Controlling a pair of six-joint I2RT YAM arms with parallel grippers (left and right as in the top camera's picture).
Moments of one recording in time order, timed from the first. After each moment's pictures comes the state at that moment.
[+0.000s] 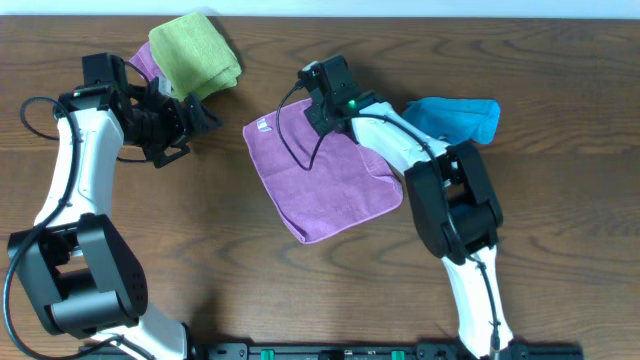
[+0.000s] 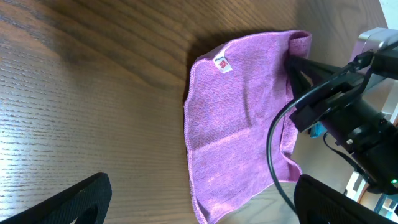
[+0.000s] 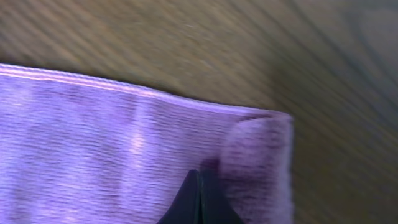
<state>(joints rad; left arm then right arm) 0.21 1.80 1.43 -0.97 0.62 -0.28 0.49 2.33 1.73 -0.35 0.04 -0.14</state>
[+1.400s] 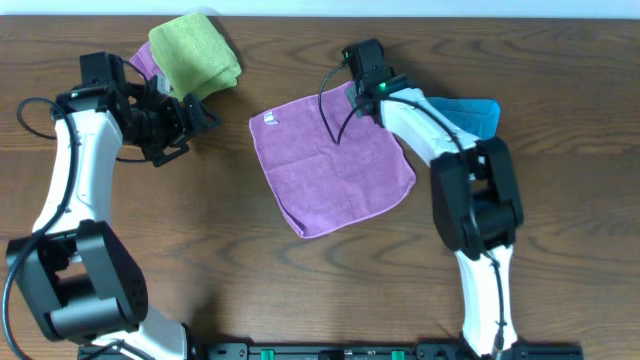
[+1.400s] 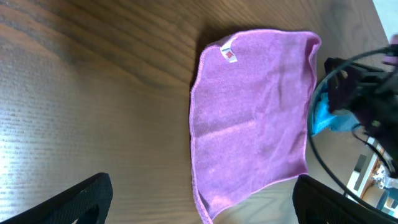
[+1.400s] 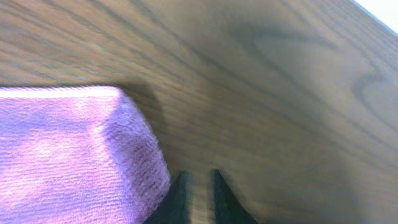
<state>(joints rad) 0.21 1.77 1.43 -0.98 0.62 -0.27 0.38 2.29 1.75 -0.43 0.32 -0.13</state>
